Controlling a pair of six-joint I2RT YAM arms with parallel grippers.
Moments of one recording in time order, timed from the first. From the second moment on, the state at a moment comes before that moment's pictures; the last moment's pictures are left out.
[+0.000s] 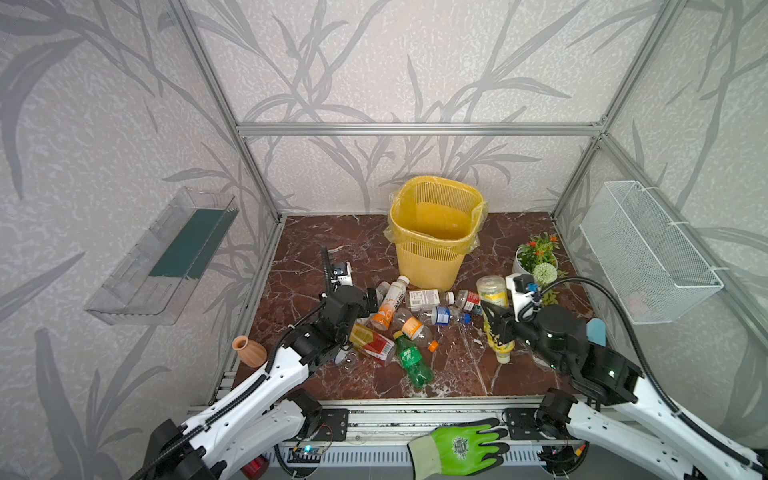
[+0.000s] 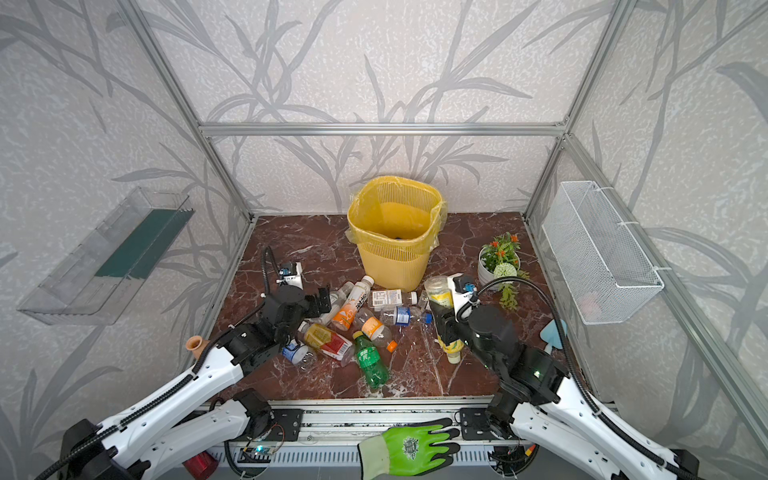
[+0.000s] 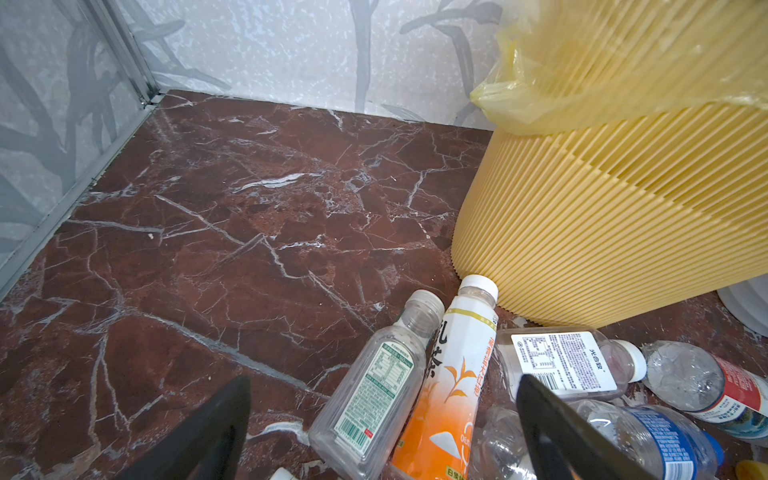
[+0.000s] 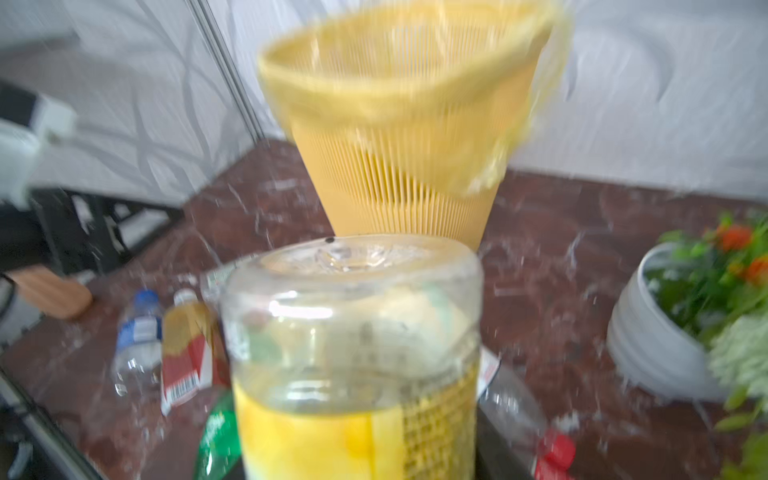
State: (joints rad) left arm -0.62 0.89 0.64 -0.29 -0.51 -0.46; right arm 0.86 0.57 0.77 -0.41 0.36 0.21
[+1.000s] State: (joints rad) left arm -0.61 0.87 0.63 -0.31 -0.57 -0.46; right arm 0.56 1.62 1.54 0.20 0.16 -0.13
